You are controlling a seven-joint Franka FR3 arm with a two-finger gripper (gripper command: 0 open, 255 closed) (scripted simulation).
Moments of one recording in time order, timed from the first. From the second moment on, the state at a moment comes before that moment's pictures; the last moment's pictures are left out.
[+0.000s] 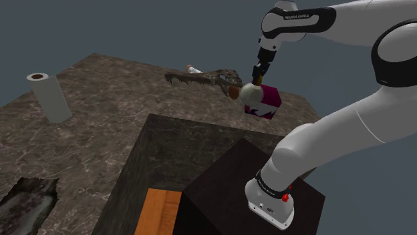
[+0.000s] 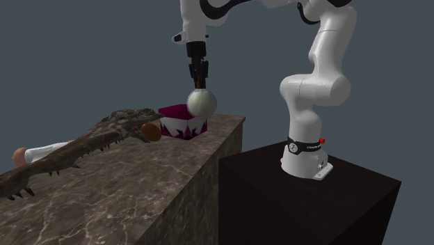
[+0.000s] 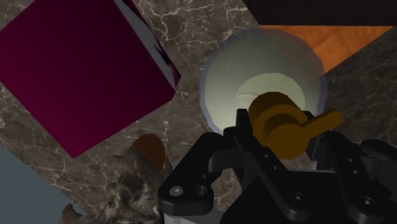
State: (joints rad) arm -0.11 -0.41 -0.52 -2.24 -0.21 1.80 -0.53
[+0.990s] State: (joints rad) arm -0.10 -0.41 -0.49 -2.04 -0.19 1.60 -0.54
